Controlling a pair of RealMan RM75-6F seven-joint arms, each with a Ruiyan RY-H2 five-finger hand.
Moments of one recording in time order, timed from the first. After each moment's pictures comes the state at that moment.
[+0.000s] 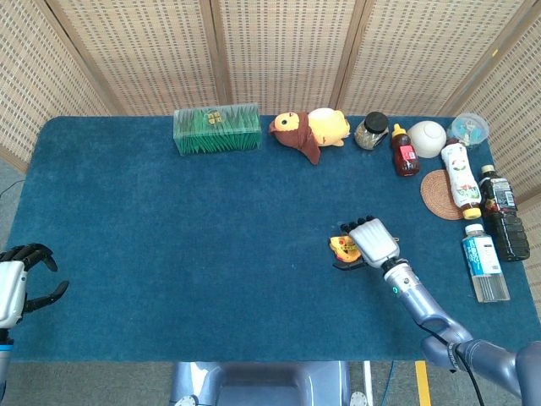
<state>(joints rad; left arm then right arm) -0.09 -1.00 -0.09 -2.03 1.34 1.50 0.26 0.68 -1.54 0.03 -1.12 -1.40 0.96 -0.23</state>
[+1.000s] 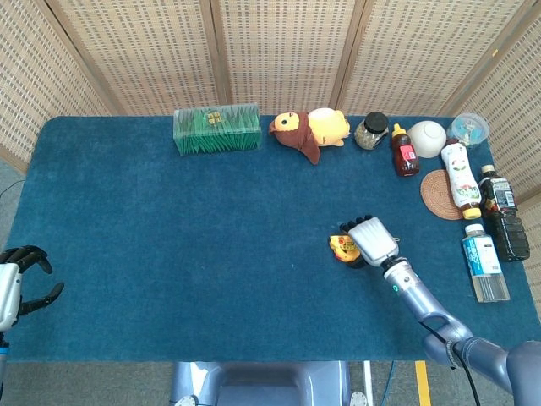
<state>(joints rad) -0.08 -0.99 -0.09 -2.04 1.33 1.51 0.27 0.68 -1.58 0.03 -1.03 -1.47 0.97 -0.13</state>
